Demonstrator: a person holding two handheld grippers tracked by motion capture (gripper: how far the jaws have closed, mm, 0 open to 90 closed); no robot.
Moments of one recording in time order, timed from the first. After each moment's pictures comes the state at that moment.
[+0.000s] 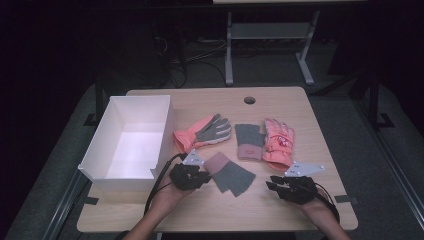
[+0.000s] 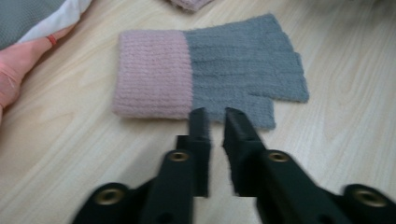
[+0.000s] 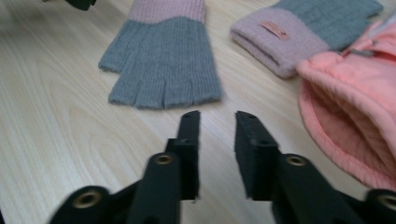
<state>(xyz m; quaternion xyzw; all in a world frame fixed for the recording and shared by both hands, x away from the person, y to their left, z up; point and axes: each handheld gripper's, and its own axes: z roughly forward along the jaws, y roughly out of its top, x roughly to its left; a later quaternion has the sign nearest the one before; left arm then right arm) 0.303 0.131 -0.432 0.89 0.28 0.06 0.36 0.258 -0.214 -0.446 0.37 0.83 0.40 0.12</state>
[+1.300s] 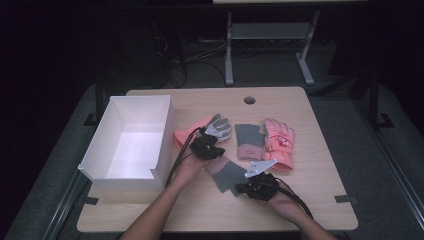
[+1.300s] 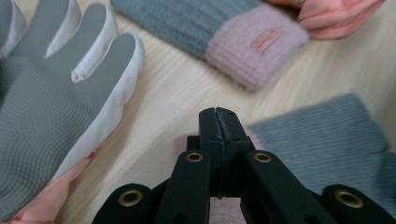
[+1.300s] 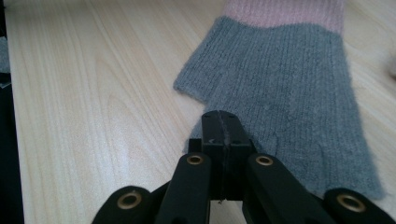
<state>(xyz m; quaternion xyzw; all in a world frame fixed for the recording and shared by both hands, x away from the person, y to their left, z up) 0.392 0.080 -0.441 0.88 0.30 0.06 0.35 0.283 -0.129 -0.464 0.28 0.88 0.38 0.03</state>
